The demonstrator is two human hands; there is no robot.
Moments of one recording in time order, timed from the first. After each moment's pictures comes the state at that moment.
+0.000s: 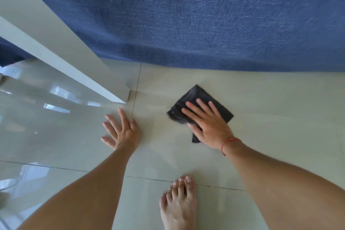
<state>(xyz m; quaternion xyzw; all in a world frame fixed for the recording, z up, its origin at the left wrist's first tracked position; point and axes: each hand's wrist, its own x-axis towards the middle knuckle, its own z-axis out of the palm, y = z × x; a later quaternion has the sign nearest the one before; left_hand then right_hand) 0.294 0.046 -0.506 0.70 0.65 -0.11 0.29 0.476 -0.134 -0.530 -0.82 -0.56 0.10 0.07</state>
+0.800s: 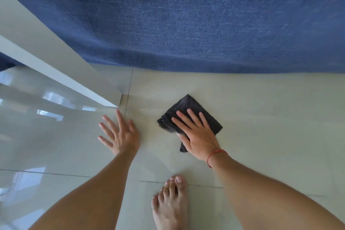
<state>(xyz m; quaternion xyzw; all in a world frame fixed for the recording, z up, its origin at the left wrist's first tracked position) 0.305 0.031 -0.499 0.74 0.62 -0.07 0.25 0.445 -0.143 -0.525 -0.84 -0.52 0.14 0.08</state>
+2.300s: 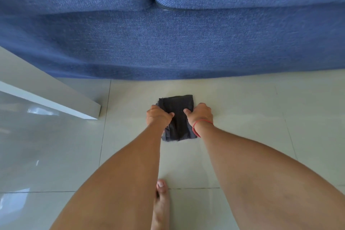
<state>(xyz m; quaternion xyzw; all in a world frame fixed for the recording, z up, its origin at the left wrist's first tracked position) 0.467 -0.031 -0.463 0.71 0.56 -0.22 0.36 0.529 -0.134 -0.472 -0.92 0.01 0.32 0.24</state>
